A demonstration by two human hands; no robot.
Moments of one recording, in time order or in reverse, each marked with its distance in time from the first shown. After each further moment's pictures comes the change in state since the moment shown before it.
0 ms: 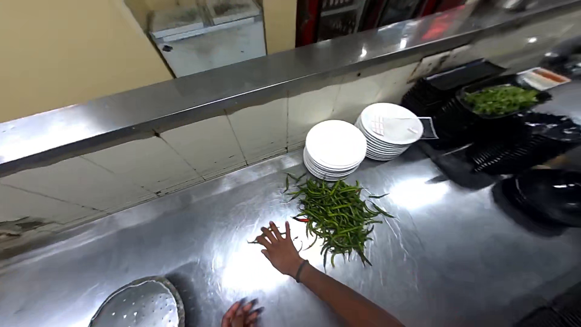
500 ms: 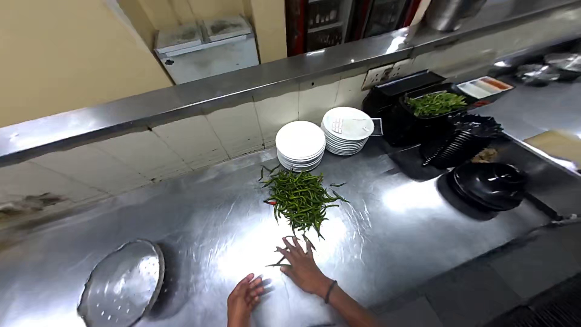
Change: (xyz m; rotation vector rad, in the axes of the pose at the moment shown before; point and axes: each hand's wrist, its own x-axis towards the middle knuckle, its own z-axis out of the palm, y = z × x) left_hand -0.112 -0.008 0.067 0.050 -0.164 -0.258; right_hand -0.245 0.055 -0.057 0.230 -0.034 0.071
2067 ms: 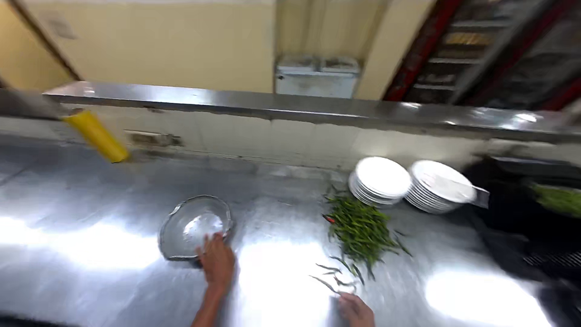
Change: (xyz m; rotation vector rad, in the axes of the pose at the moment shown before) left_hand 0.074 0.048 -0.197 1.223 0.801 0.691; right_hand -0.063 -0.045 0.016 0.821 0.301 0.407
